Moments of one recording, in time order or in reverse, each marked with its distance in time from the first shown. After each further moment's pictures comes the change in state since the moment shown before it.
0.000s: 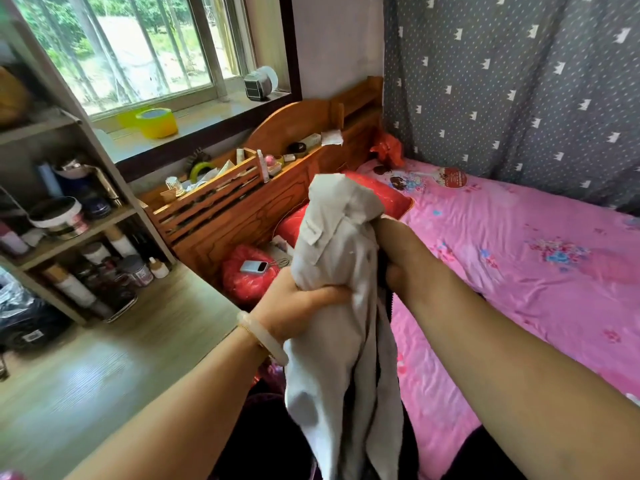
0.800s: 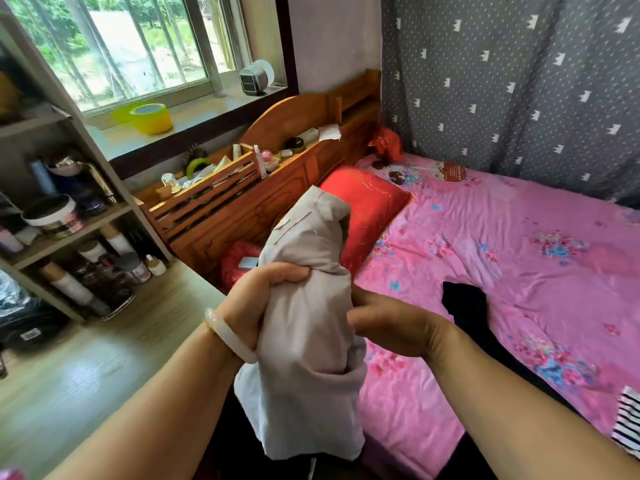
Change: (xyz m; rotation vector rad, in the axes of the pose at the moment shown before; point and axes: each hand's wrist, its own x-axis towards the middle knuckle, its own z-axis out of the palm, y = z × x) left_hand -0.010 0.013 -0.022 -0.433 -0.083 -0.498; right_hand -0.036 0.061 -0.051 -0.332 -0.504 0.151
